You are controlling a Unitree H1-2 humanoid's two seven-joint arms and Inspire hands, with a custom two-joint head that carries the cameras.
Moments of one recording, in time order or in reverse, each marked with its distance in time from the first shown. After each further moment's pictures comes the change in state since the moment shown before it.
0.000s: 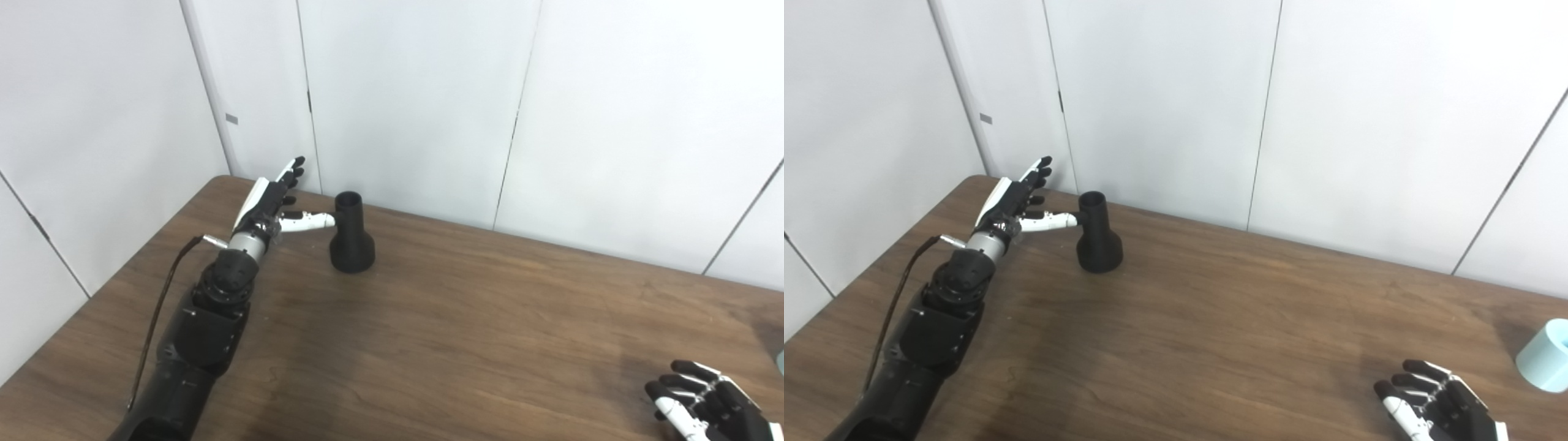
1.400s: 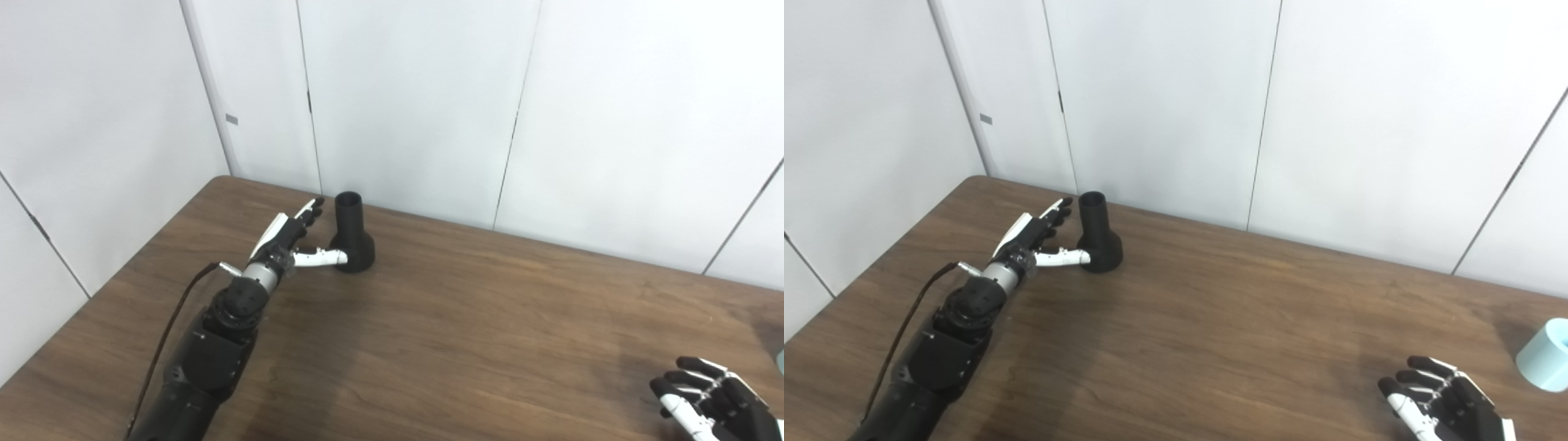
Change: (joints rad) left arm 0.056 -0.020 -0.055 0.025 0.001 0.013 -0.050; right arm 0.001 -0.002 0.001 -0.041 -0.002 0.035 -0.001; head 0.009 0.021
